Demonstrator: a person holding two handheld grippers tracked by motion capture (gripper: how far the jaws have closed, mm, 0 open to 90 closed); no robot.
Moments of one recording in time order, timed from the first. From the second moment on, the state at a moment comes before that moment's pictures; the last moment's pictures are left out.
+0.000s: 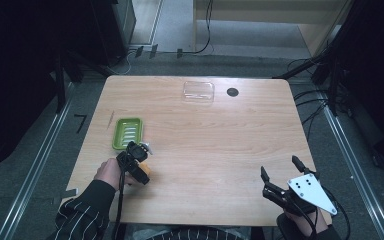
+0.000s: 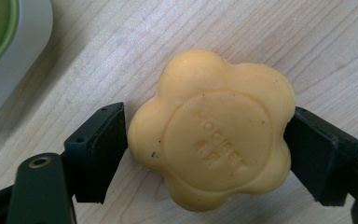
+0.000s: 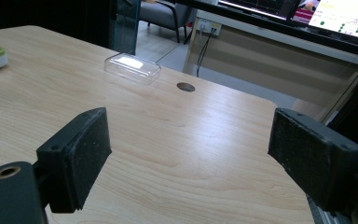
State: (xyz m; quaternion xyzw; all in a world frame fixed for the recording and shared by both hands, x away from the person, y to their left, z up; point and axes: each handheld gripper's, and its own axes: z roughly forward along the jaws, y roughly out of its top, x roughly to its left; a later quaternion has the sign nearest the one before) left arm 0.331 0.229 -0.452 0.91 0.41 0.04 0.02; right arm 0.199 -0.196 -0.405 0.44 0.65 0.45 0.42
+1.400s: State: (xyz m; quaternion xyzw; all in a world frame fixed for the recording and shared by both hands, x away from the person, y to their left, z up) left arm 0.329 0.228 -0.447 0.91 0.40 0.04 0.05; right arm 0.199 -0.196 -0.405 0.44 0.65 0.45 0.42
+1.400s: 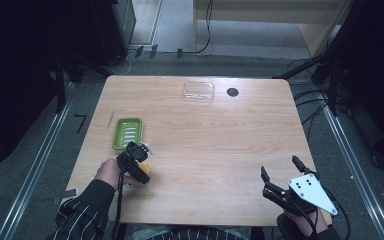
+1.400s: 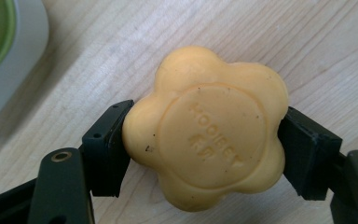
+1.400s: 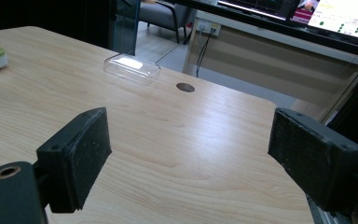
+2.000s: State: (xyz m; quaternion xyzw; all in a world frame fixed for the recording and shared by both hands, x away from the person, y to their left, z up) left arm 0.343 0.229 -0.439 0.91 0.41 0.05 0.06; right arm 0.199 -0.196 -0.405 0.44 0.65 0.45 0.42
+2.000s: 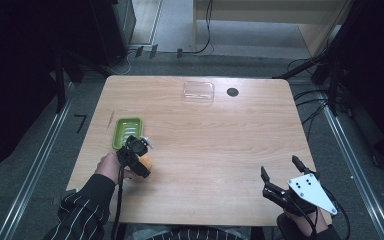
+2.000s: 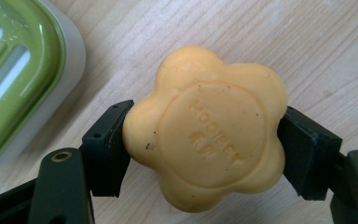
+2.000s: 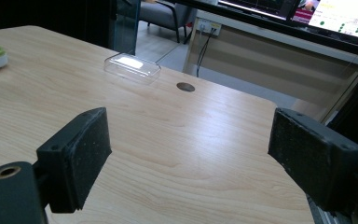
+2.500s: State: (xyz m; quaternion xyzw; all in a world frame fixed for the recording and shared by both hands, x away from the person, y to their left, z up) left arm 0.353 0.229 -0.433 0.91 0.41 0.06 0.07; right arm 0.200 -0.196 -0.405 0.44 0.65 0.45 0.42
